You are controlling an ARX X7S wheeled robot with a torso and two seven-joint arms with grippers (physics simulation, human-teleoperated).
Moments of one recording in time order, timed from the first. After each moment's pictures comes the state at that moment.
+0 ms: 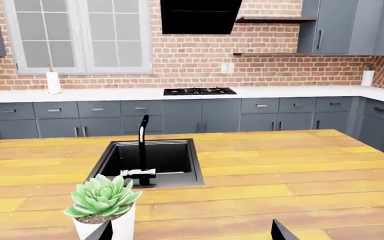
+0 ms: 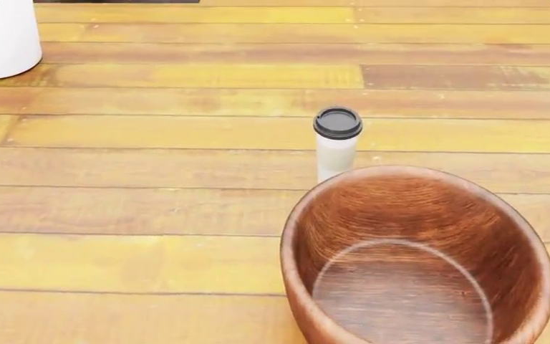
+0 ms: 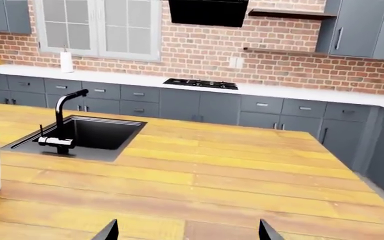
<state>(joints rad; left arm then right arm) -1.90 -0.66 0.58 -0.50 -1.03 -1.10 -0.12 1.56 0.50 -0.27 0.17 0.79 1.23 0.18</state>
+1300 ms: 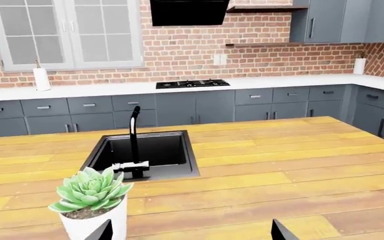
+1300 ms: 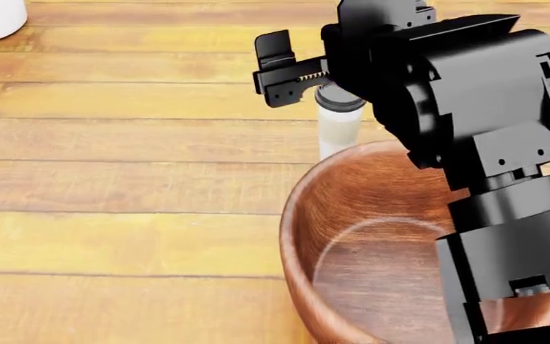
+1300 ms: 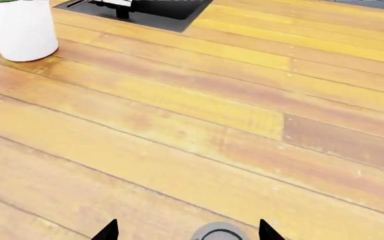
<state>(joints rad) -1.84 -0.71 0.54 -0.36 -1.07 -1.08 -0.13 1.54 0.21 -0.57 0.69 0.66 1.01 -0.06</state>
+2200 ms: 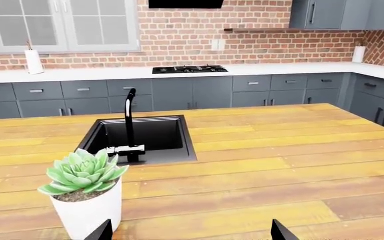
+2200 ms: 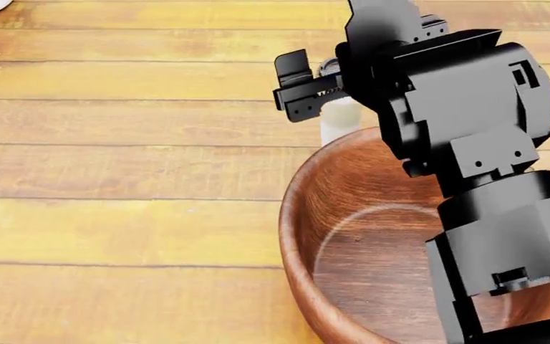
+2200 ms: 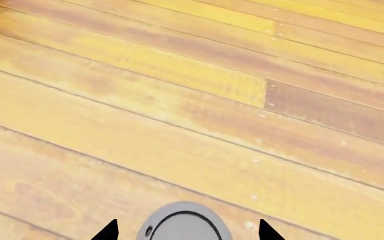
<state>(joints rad) -1.81 -0.73 0.53 -0.34 -1.09 -1.08 -0.13 1.55 0.19 -0.65 0.83 0.58 0.93 -0.08</state>
